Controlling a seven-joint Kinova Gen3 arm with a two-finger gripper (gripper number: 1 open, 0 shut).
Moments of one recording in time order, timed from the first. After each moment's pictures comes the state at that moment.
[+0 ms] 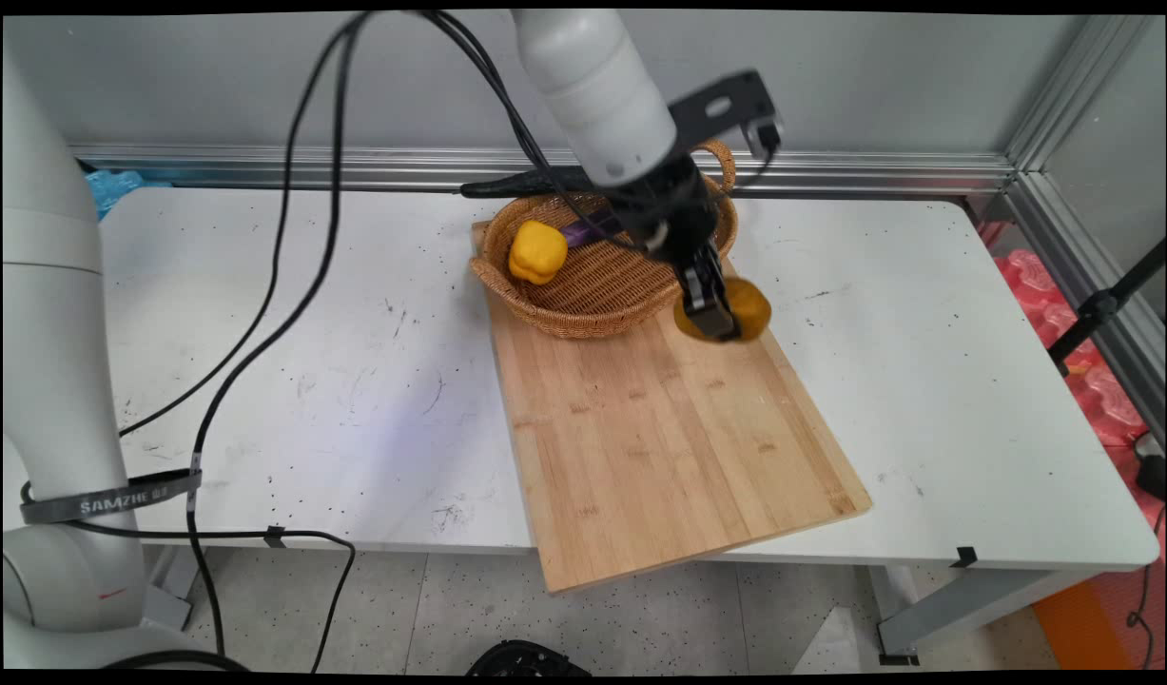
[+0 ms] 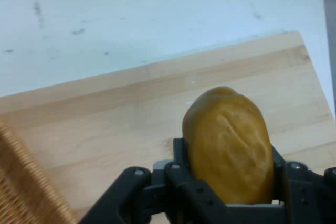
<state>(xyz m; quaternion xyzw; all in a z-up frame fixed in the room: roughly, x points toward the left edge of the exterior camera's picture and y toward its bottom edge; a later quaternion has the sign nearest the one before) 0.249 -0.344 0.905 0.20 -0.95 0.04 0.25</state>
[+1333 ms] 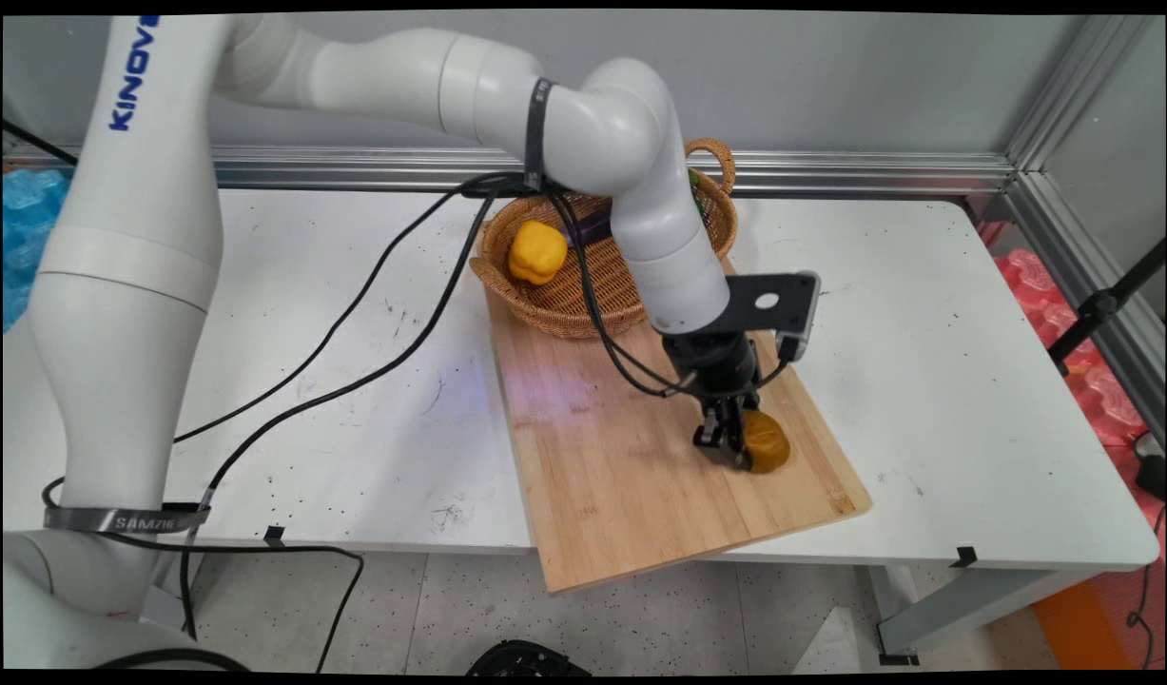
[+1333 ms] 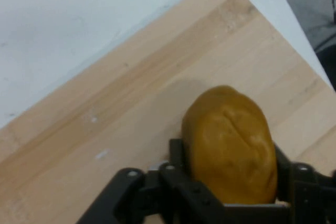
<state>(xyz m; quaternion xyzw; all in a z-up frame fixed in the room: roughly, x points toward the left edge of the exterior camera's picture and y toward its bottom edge) 0.182 -0.345 0.780 0.00 -0.97 0.00 0.23</state>
